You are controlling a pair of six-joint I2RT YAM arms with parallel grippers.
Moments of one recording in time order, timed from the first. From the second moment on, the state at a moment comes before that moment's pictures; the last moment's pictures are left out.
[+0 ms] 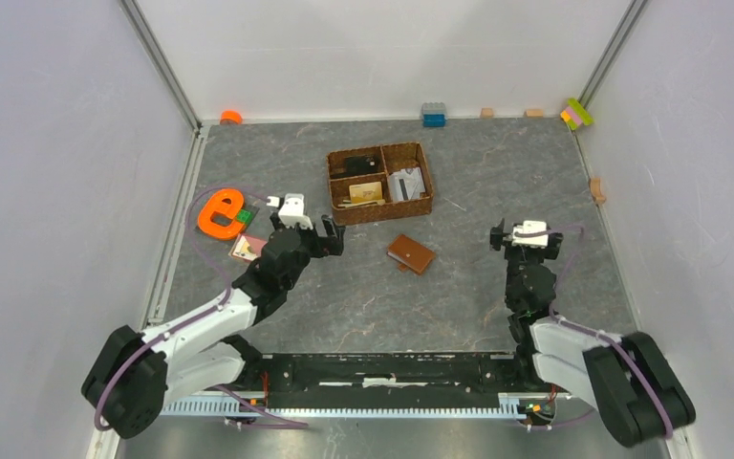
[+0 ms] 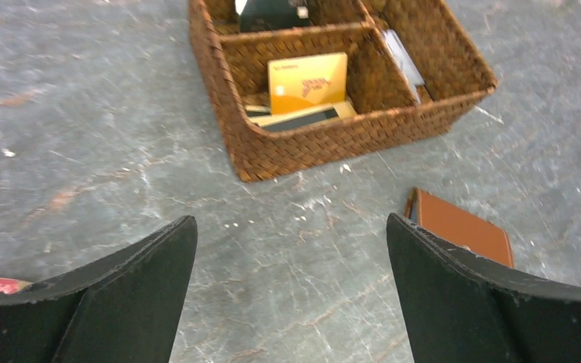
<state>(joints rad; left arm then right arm) -0.64 1.05 0.43 0.34 -0.32 -0.35 0.32 0.99 0.01 1.13 0.53 -0.25</state>
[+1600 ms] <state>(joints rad) -0.19 1.49 0.16 1.20 -0.33 0.11 0.21 1.41 0.01 1.45 0.53 -0.28</state>
